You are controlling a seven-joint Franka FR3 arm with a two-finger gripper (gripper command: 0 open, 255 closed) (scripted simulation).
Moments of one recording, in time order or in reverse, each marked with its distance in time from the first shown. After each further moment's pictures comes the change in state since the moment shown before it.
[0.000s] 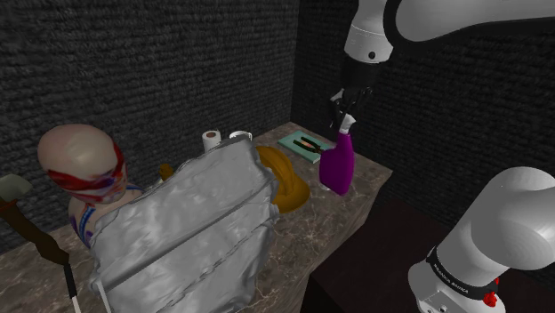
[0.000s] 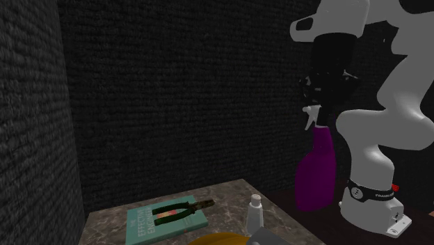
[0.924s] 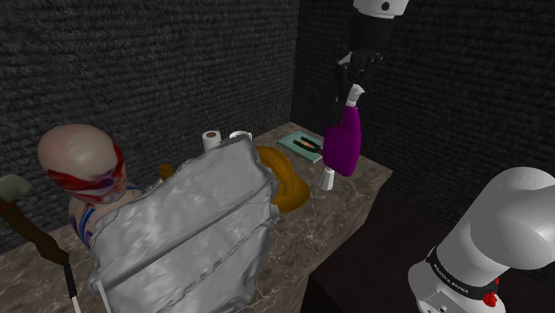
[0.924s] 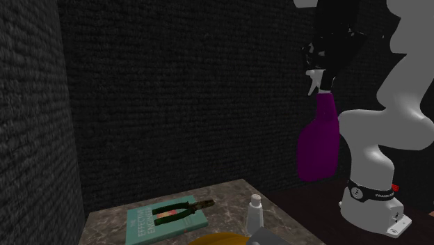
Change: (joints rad) arm -0.009 0.030 -0.012 0.207 -0.013 -0.177 -0.003
